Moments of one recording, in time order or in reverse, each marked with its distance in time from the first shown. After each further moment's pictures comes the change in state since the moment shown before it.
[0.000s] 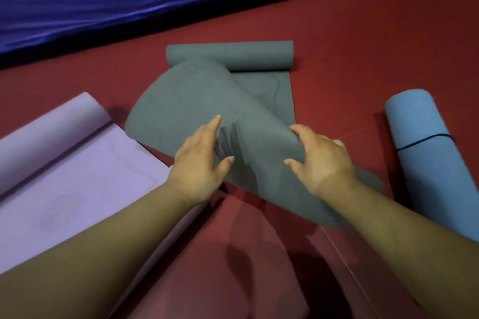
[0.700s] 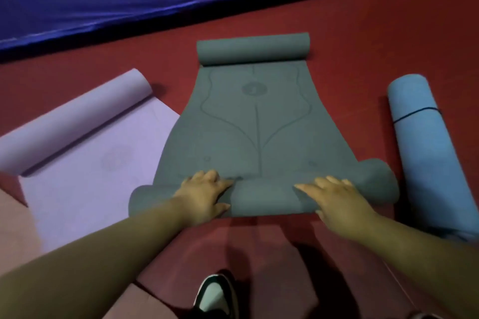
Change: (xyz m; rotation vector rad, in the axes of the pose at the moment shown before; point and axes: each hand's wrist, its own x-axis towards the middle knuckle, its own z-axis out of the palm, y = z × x) left_hand -0.212 -0.044 -0.019 0.426 -0.518 0.059; right_hand -0.216 -0.009 0.020 -0.216 -0.282 -0.336
